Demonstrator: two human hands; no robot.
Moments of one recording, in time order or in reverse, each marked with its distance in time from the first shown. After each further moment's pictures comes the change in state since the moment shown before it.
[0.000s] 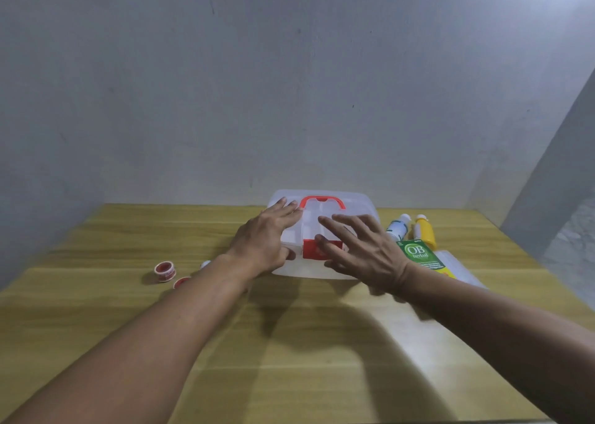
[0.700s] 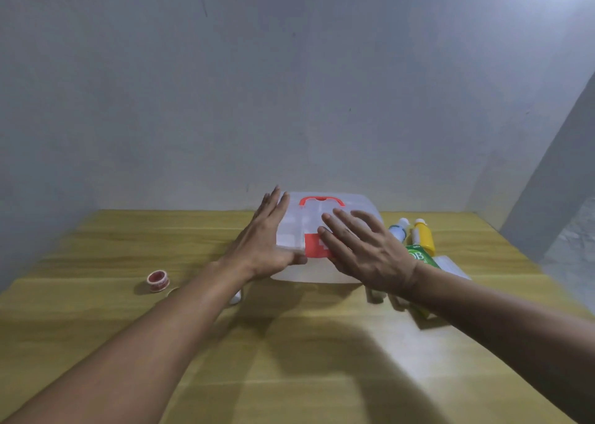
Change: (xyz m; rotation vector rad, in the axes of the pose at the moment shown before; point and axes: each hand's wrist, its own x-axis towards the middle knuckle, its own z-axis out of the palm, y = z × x) left_hand 0.009 0.001 0.003 -0.257 0.021 -0.080; right_hand 0.008 0.010 -0.014 -0.050 -0.058 0.031
